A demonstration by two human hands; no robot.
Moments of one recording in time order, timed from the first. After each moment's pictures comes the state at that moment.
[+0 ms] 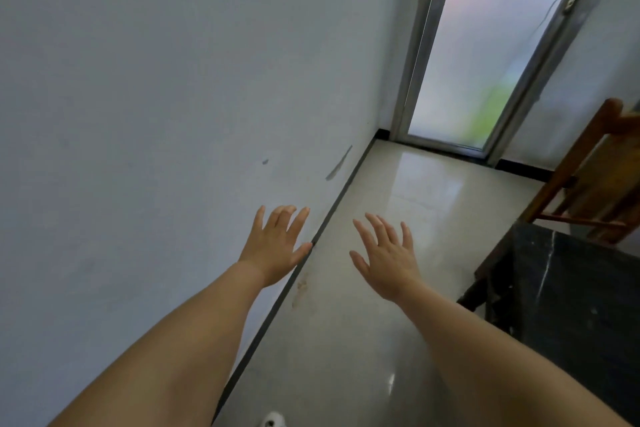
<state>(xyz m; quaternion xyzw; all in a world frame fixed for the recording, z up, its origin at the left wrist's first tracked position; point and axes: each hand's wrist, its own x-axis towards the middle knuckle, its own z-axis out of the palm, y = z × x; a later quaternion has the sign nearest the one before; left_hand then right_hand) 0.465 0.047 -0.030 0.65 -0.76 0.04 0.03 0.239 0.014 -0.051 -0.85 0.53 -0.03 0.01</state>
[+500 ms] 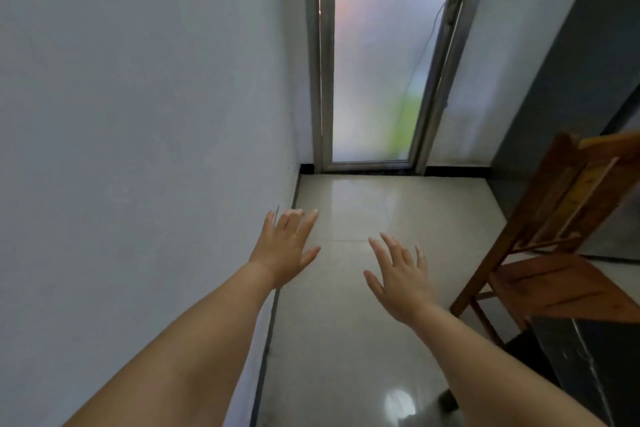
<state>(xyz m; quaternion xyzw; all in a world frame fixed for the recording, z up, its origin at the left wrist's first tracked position) 0.403 -0.398 -0.009 0.49 -0.87 0.06 -0.01 0.180 -0.323 -0.060 -0.70 0.71 -0.03 0.03</state>
